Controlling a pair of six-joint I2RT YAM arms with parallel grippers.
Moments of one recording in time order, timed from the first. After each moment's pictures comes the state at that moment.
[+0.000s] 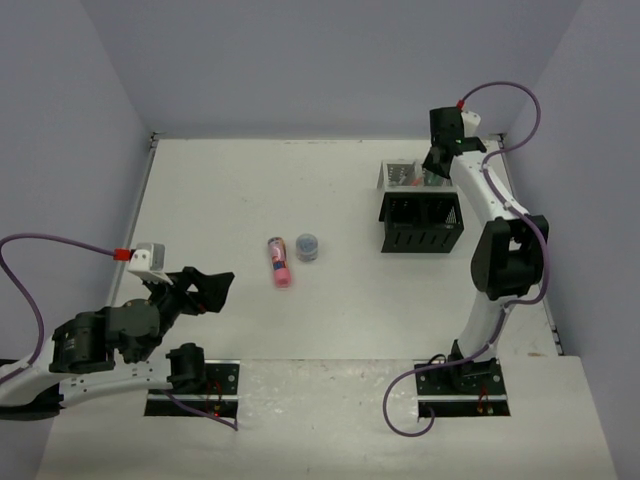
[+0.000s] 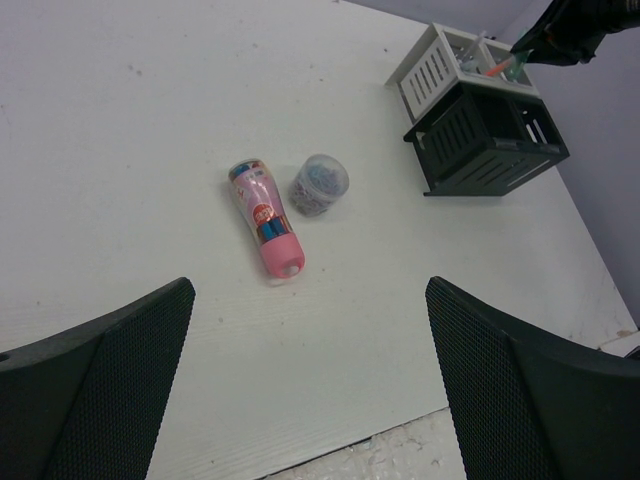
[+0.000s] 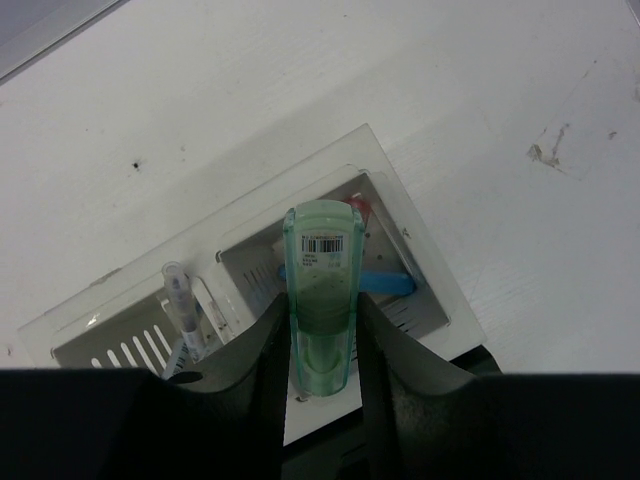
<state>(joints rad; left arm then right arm) -1.34 0.26 0.84 -0.95 -0.94 -0.77 0.13 1.91 1.71 -0.66 0.41 0.53</state>
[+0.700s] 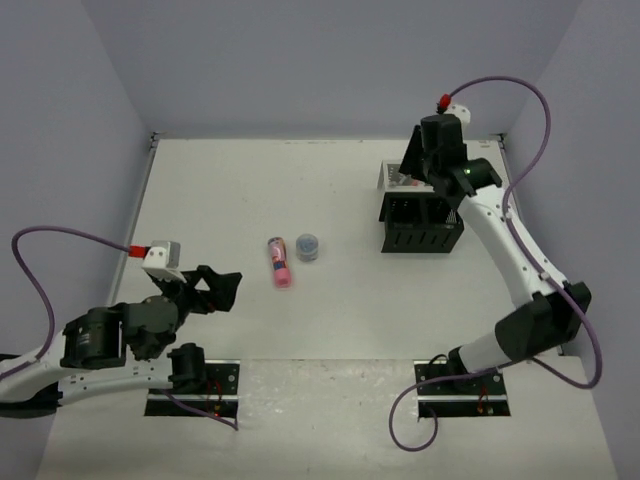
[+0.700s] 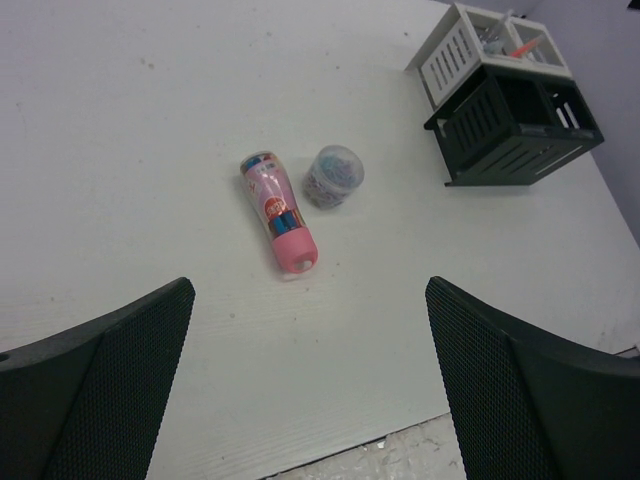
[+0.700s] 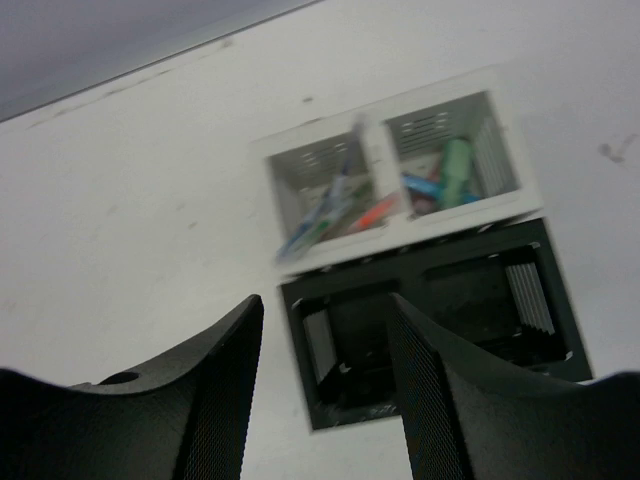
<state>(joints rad) -1.34 0.31 0.84 -0.95 -0.95 -0.78 0.27 1.57 1.58 -0.68 0.36 0.50</state>
